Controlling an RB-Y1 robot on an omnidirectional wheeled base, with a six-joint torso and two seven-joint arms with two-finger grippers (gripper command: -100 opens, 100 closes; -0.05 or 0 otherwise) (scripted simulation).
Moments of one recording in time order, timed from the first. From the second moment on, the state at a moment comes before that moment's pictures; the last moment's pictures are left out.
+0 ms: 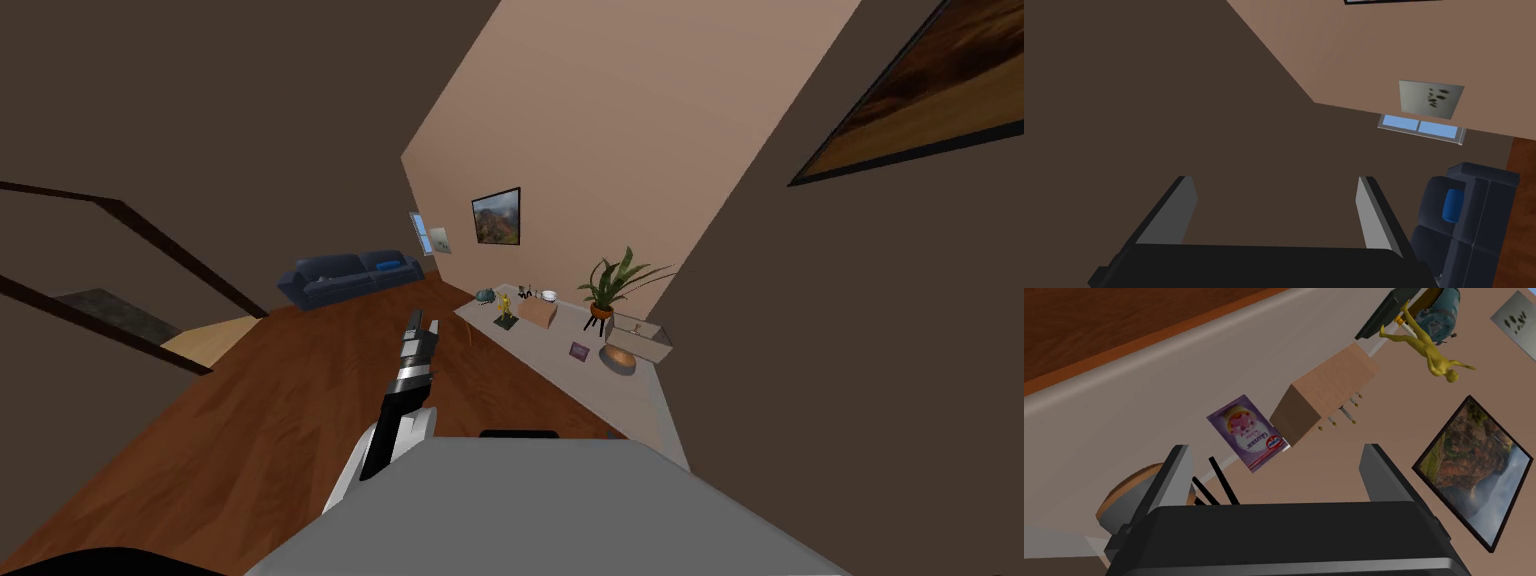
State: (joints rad) left arm 0.51 -0.04 0.07 -2.23 -0.09 -0.36 0.12; right arm 0.76 -0.63 0.18 -1.50 0.33 -0.45 0.02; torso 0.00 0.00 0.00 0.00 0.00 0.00
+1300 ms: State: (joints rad) left arm 0.51 -0.04 0.07 -2.23 -0.09 -0.36 0.12; right arm 0.73 -0.87 0.28 -1.11 0.52 -0.54 0.04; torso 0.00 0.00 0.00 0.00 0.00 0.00
